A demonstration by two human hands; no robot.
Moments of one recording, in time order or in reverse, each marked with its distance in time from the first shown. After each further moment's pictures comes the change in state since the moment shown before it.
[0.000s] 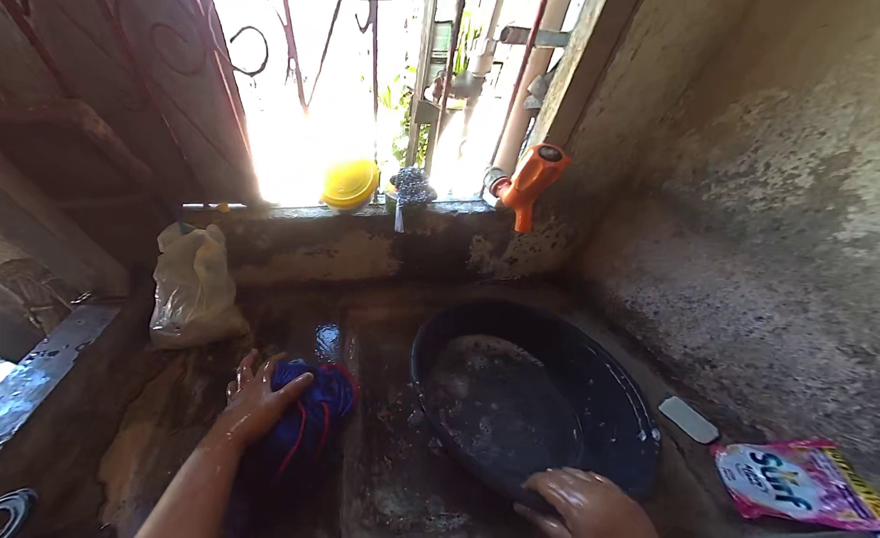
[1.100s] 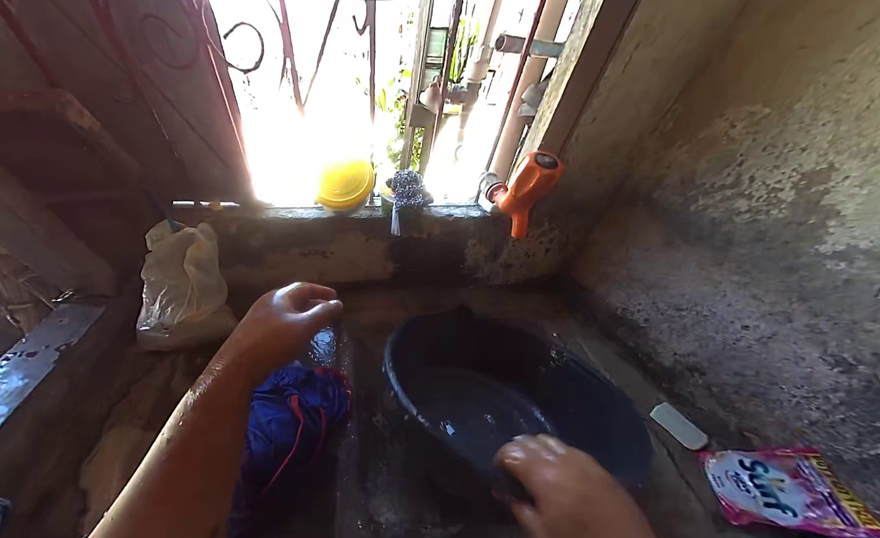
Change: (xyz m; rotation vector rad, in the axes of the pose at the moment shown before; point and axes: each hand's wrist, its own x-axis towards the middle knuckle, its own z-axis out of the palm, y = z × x) left_hand -0.010 0.140 -0.082 -0.383 -0.062 0.206; right_hand 0.048 -0.042 -0.060 0.156 -0.104 -0.036
